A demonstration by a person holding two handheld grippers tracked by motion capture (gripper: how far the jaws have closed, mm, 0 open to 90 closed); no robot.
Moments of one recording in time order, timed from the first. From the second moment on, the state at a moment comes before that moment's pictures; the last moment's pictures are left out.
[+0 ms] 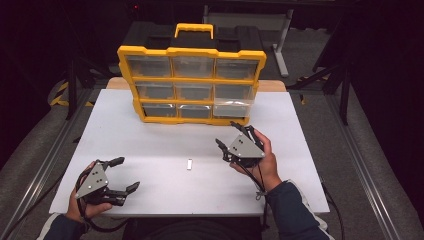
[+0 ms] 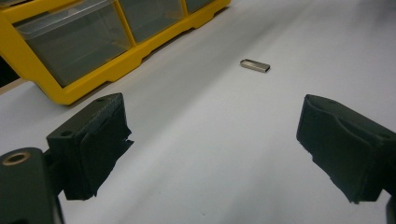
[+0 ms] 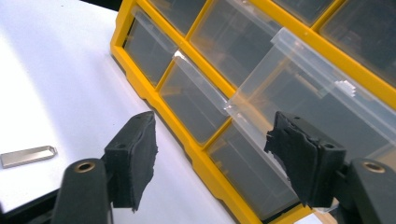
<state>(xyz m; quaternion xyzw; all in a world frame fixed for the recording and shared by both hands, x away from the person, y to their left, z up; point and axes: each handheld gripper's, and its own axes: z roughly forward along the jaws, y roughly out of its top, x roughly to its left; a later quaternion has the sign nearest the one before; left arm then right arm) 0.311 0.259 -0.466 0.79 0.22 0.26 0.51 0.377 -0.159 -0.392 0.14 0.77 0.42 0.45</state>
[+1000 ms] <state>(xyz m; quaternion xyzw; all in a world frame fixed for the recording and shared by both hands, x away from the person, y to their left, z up) 0.312 0.260 -0.468 0.79 0.21 0.26 0.51 0.391 -0.147 -0.425 0.16 0.82 0.43 0.33</state>
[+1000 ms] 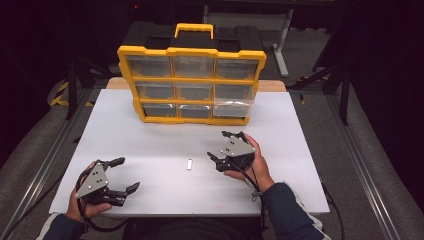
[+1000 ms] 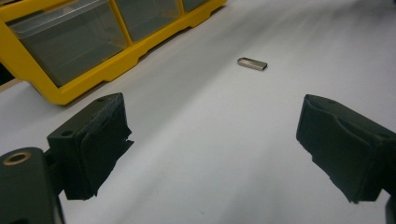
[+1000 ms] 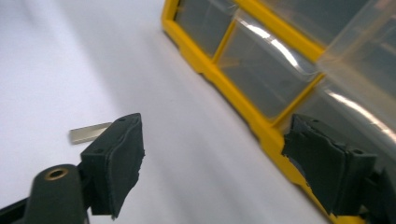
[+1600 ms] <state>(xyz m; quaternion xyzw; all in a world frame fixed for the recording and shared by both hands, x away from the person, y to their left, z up) 0.308 0.260 -0.468 0.79 0.22 0.26 0.51 0.407 -0.126 -0.450 0.16 0.88 0.42 0.19</state>
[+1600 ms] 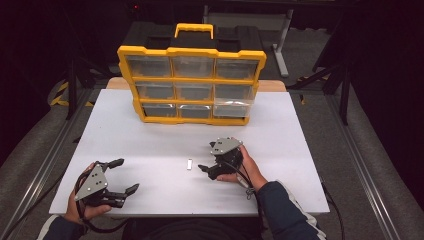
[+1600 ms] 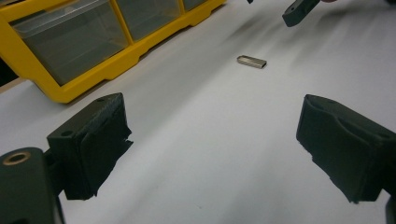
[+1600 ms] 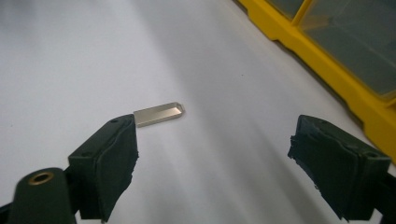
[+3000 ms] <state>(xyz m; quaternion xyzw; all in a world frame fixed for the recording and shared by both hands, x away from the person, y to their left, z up) 0.307 0.259 -0.469 0.80 0.21 0.26 0.50 0.433 -0.078 -0.472 0.10 0.91 0.39 0.08</state>
